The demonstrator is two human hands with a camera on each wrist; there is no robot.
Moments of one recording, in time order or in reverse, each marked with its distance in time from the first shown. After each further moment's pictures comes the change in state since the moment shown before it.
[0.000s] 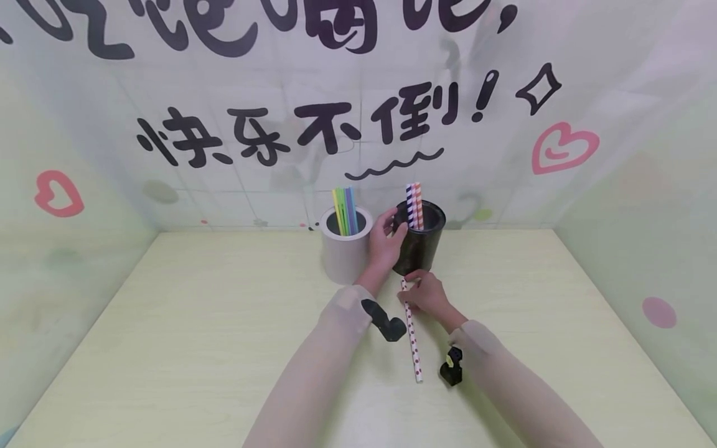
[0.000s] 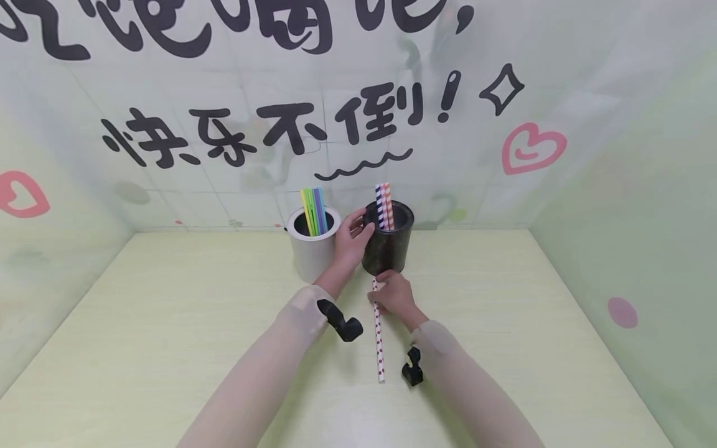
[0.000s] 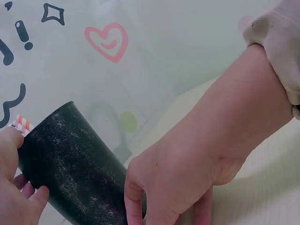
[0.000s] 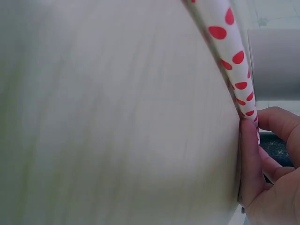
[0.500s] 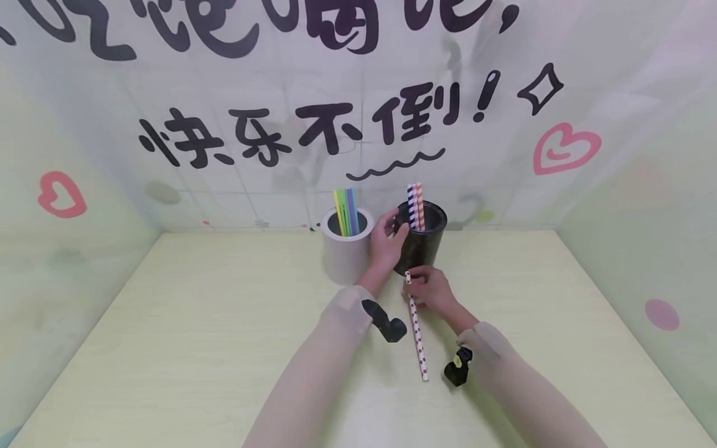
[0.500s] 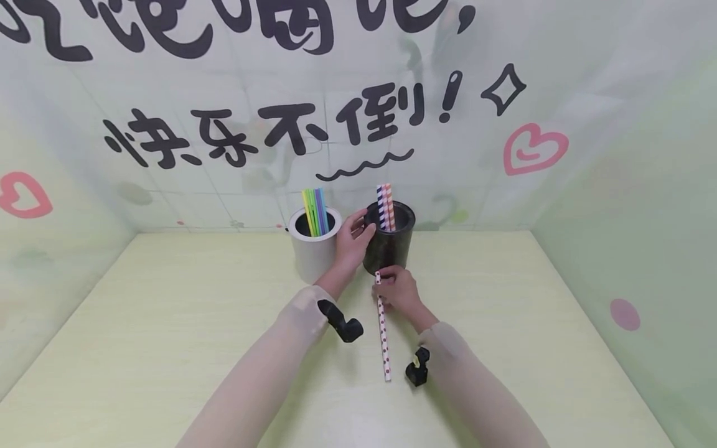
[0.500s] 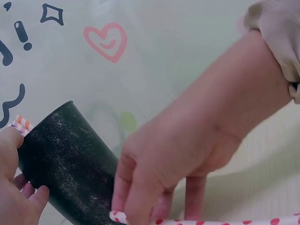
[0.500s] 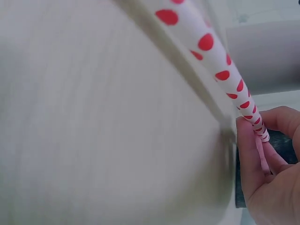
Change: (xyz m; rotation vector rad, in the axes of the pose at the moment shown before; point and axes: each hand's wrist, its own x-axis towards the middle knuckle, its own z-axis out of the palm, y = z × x) left_hand 0.000 -0.002 0.000 0.009 -0.005 -0.003; right_hand -0.001 -0.002 -0.013 0.173 -0.040 -0.051
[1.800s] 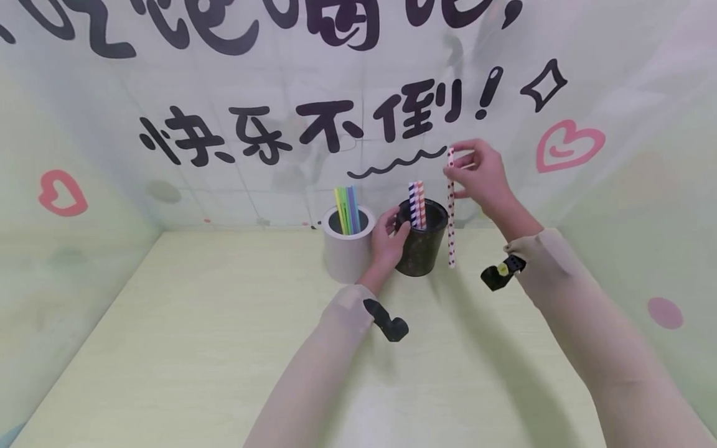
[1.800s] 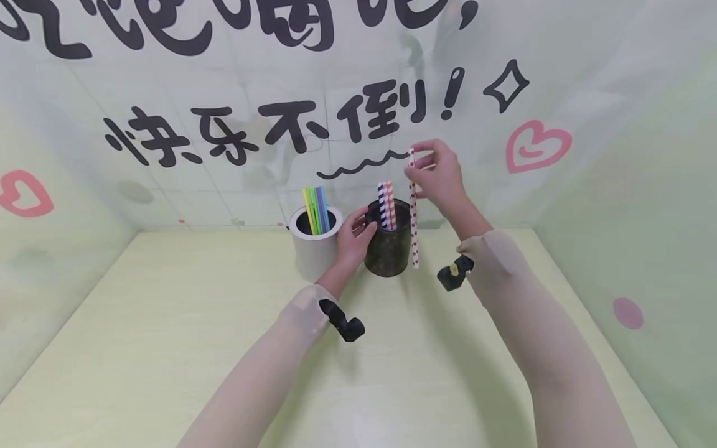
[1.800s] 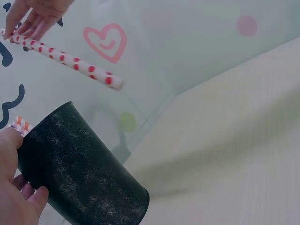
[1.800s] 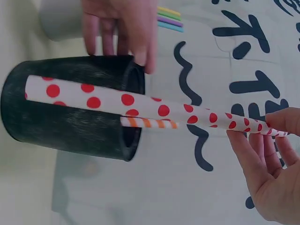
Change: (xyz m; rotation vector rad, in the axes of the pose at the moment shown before) left_hand 0.001 -0.002 0.001 -0.038 0.013 0.006; right_hand 0.017 -0.164 -0.111 0.067 0.169 -0.331
